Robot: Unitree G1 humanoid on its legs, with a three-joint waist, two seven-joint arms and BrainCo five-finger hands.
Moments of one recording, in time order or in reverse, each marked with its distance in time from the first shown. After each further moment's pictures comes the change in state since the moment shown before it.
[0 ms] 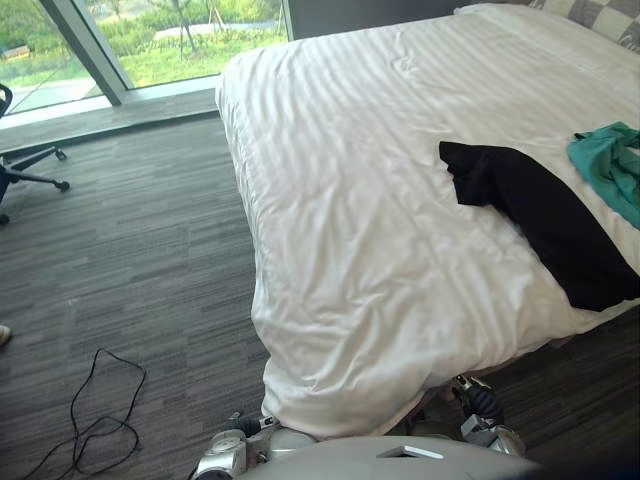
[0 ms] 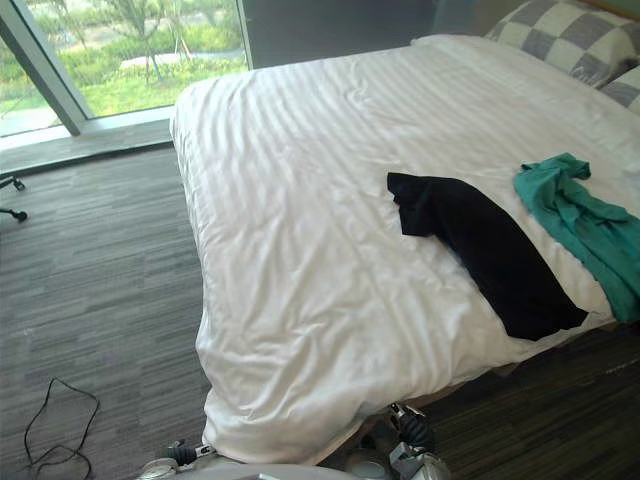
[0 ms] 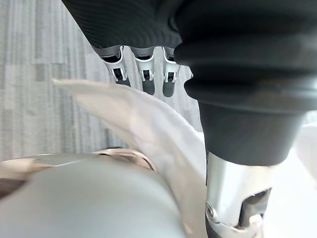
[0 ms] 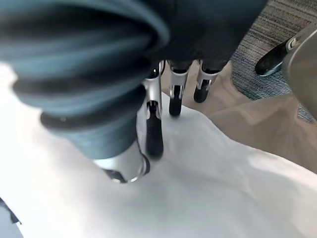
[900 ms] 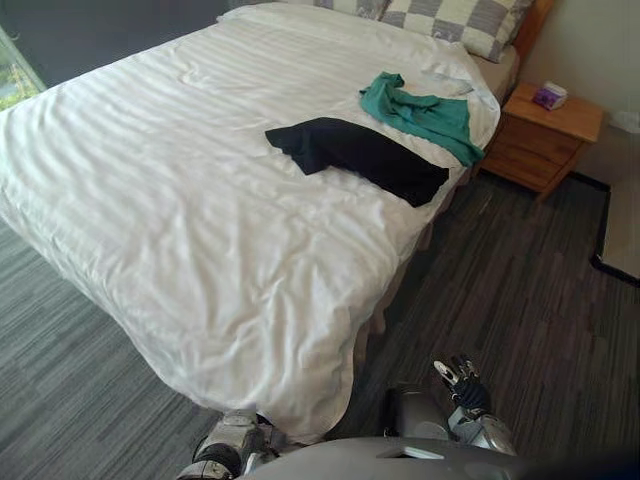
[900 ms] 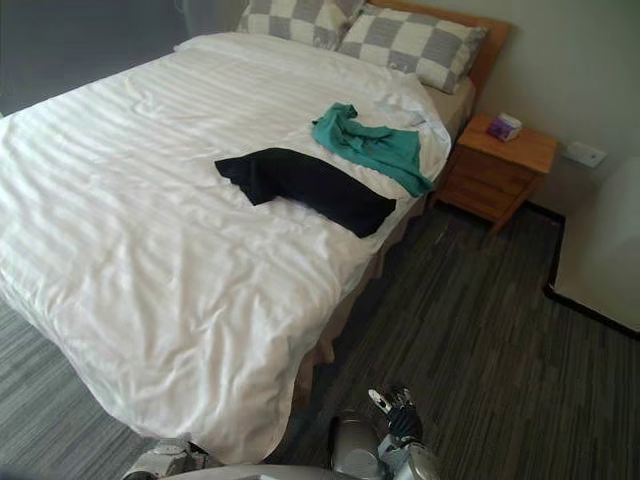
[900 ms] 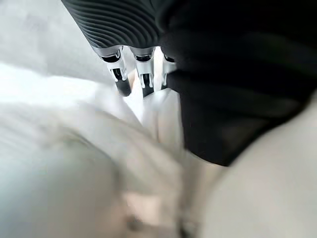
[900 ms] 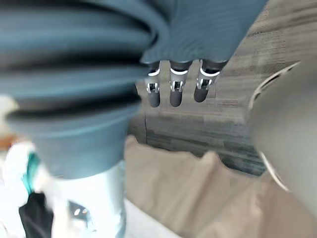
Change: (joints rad) left arm -0.140 0.106 -0.261 0.101 0.109 0.104 -0.122; right arm -0.070 0.010 0.114 0.103 -0.013 -0.107 -0.046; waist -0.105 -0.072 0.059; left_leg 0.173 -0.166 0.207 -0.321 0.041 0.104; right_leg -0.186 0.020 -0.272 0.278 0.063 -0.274
